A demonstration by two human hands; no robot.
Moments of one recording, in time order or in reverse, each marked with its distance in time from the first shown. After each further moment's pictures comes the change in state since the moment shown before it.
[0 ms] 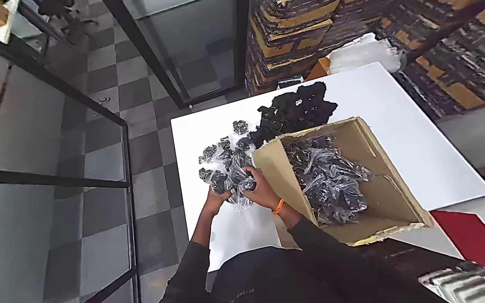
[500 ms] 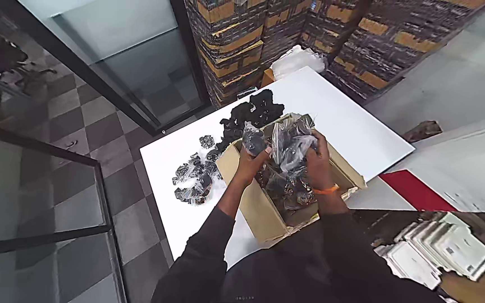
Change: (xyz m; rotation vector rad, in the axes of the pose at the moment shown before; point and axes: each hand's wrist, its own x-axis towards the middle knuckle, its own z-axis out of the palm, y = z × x) left_hand 0.028 0.087 0.275 0.044 -0.460 0.150; right_hand -0.103 0.007 -0.235 0.184 0.834 -0.100
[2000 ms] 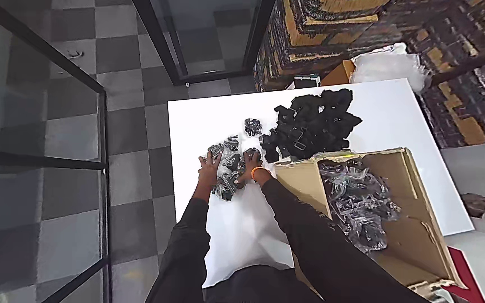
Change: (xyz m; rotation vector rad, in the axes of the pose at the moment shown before) left_hand -0.012 -0.180 -0.392 1.405 0.058 -0.738; right_hand -0.011 0.182 0.415 -1.248 -1.141 0.368
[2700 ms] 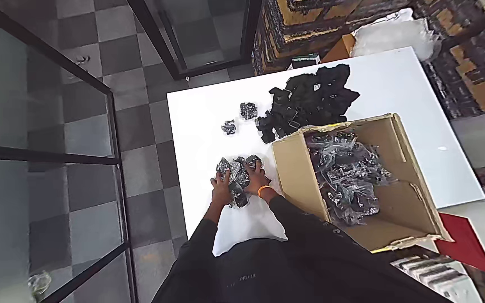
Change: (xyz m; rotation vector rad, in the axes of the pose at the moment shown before) left_hand -0.134 0.037 0.115 -0.212 0.001 -0.053; right_hand -0.092 0.066 0.113 0.157 0.102 -0.092
